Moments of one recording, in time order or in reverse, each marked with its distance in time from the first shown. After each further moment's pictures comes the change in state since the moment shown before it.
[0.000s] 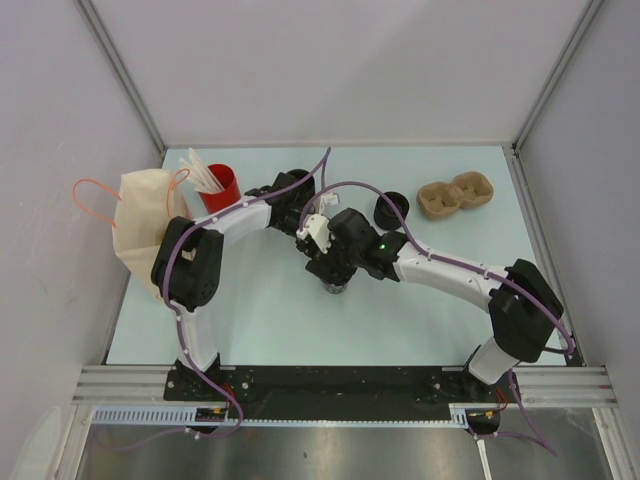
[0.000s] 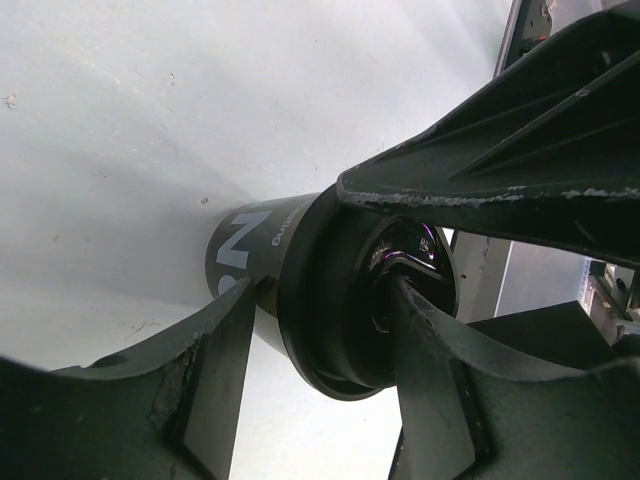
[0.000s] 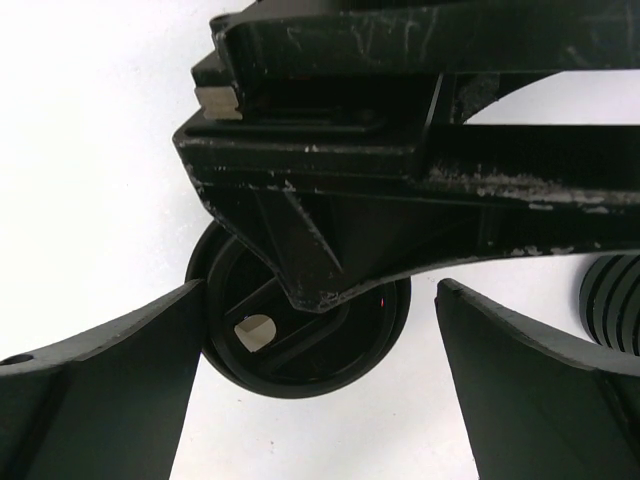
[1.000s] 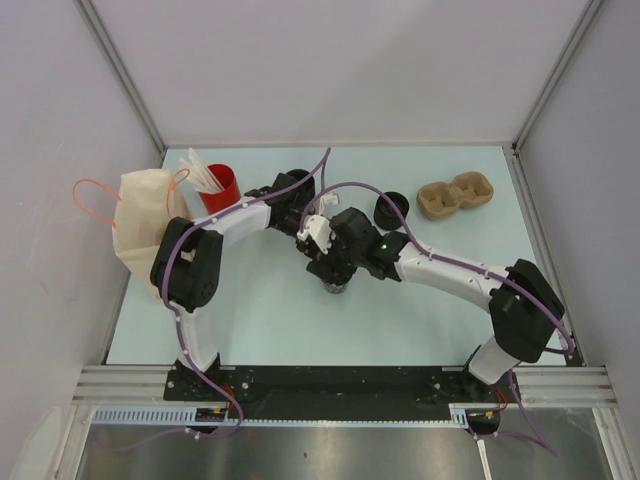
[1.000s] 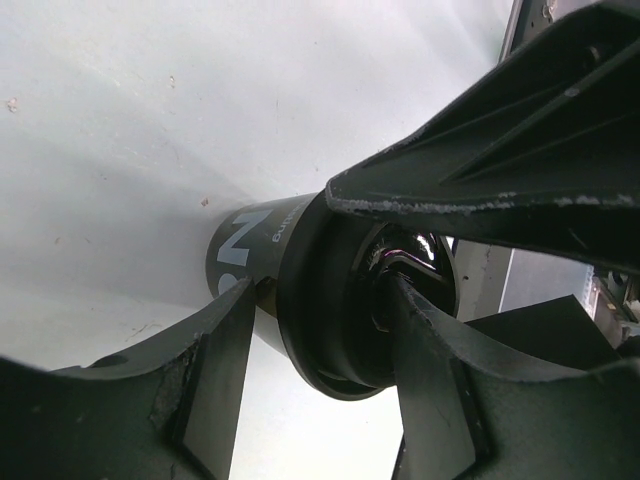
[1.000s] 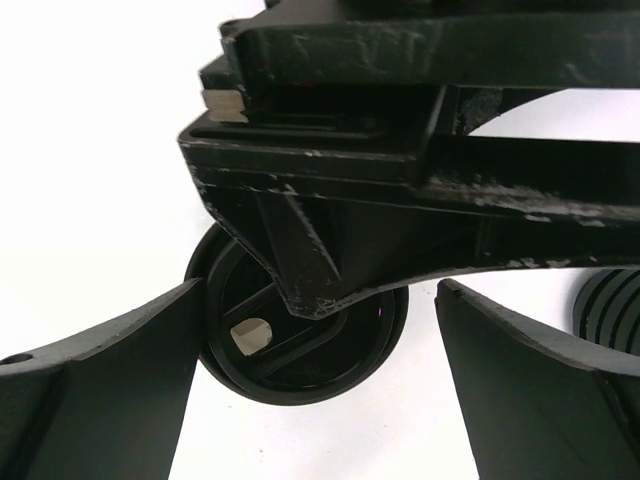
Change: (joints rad) left arm 0.000 -0.008 -0.011 0.008 -0.001 0.002; right arm -0.008 -0.003 -0.015 0.030 -0.027 -0.044
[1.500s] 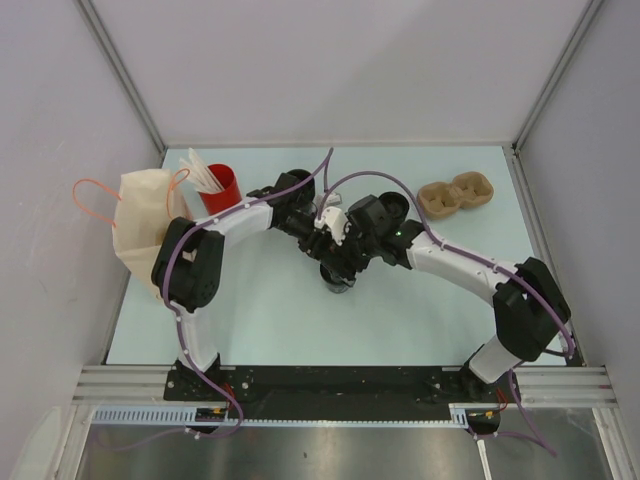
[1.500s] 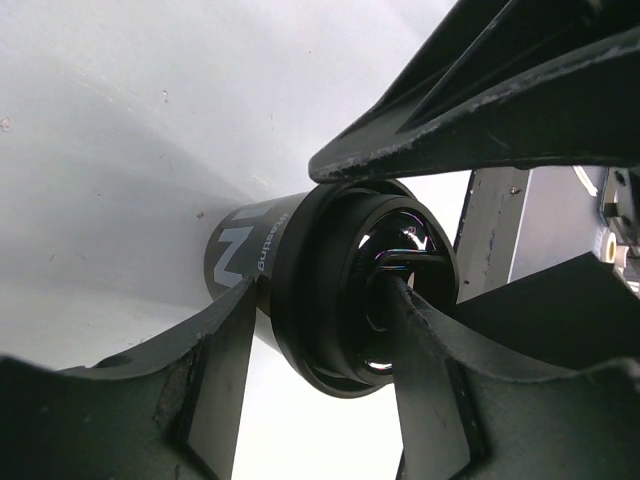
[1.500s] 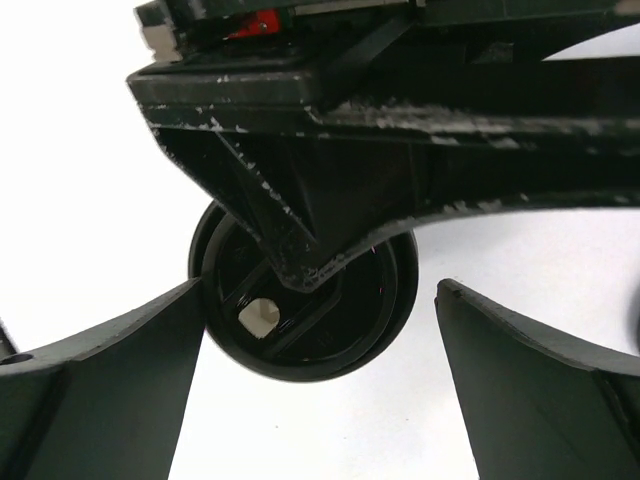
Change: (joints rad) left arm -0.010 0.003 0.003 0.026 0.000 -0.010; right arm -0.128 -0.013 -0.003 -0.055 -0.237 0.005
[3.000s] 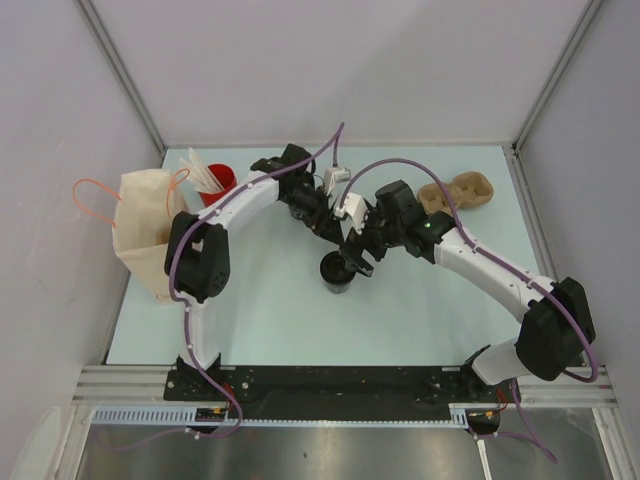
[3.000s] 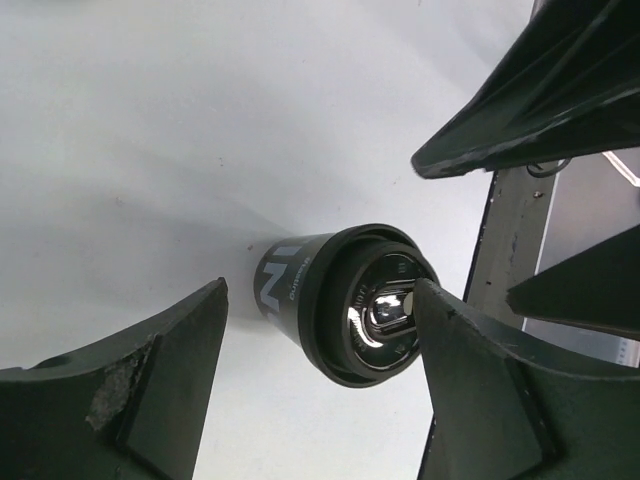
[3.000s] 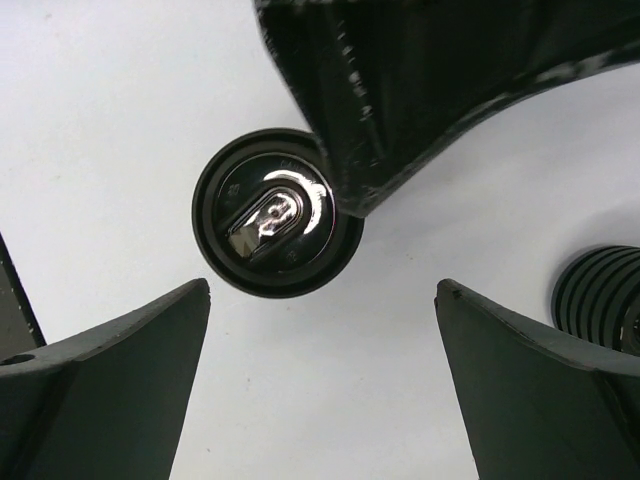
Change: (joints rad) left arm -0.003 0.103 0.373 -0.291 -0.059 0.133; right arm -0.110 -0.145 0.019 -0.095 -0.137 -0.114
